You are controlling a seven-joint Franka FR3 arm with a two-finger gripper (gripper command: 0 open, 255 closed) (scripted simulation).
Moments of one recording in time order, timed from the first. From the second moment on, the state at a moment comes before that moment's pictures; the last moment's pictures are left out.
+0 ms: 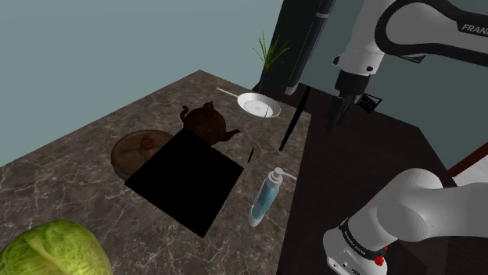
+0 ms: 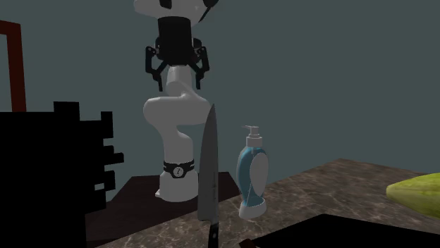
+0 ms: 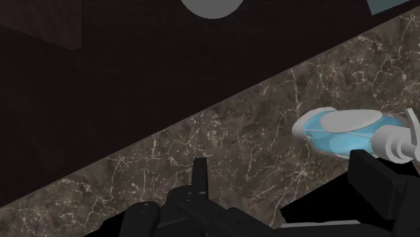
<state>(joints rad) 0.00 -0.77 0.00 -2.43 0.07 1.46 -0.11</state>
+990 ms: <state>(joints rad) 0.12 -0.70 0.37 -2.52 0.25 1.69 0.22</state>
